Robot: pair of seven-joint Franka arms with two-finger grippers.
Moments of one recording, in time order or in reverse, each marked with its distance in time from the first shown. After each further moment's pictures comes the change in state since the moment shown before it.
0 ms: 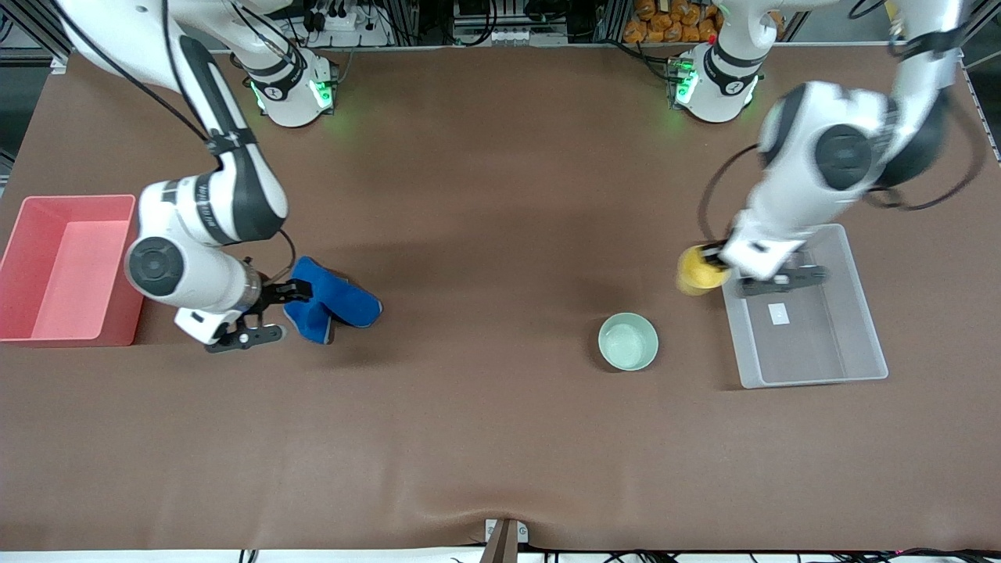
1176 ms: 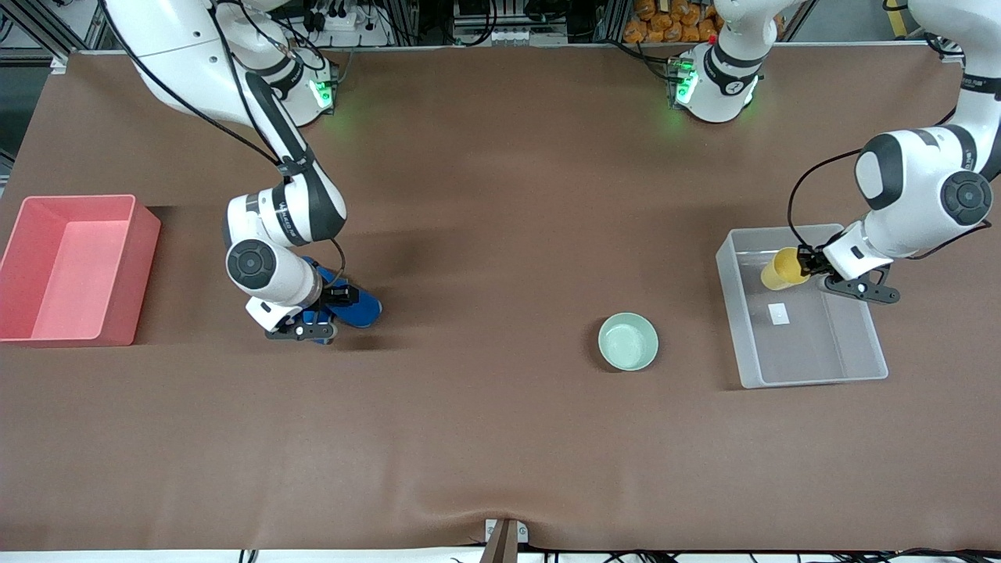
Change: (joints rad) left arm 0.323 0.125 0.000 -0.278 0.000 0.381 0.620; right arm 0.077 0.097 -0.011 -0.112 0.000 0.199 0.216
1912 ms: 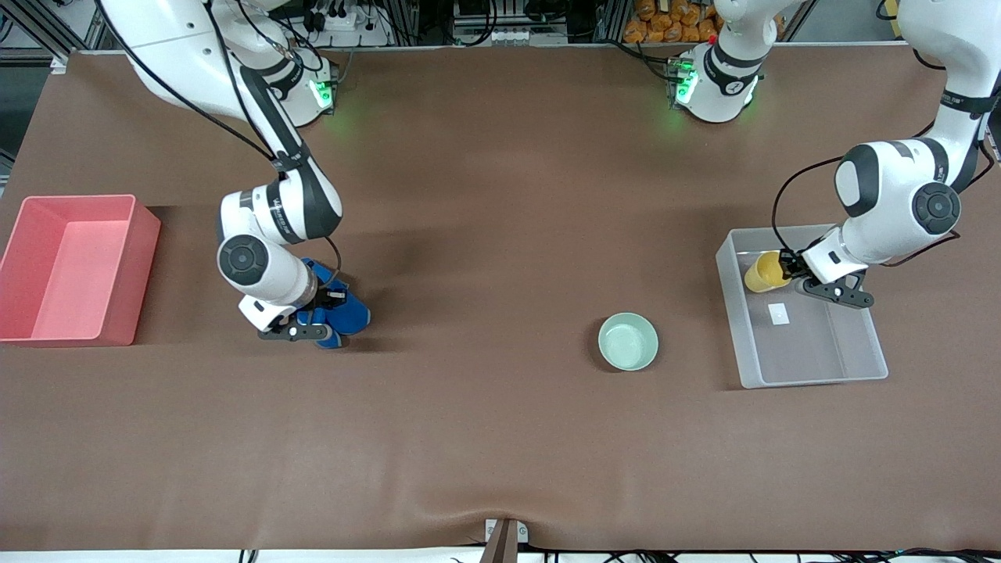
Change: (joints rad) left arm -0.001 0.044 -0.022 -0.015 0.000 0.045 0.000; right arm -0.006 -0.050 -0.009 0.010 0.000 -0.008 0.007
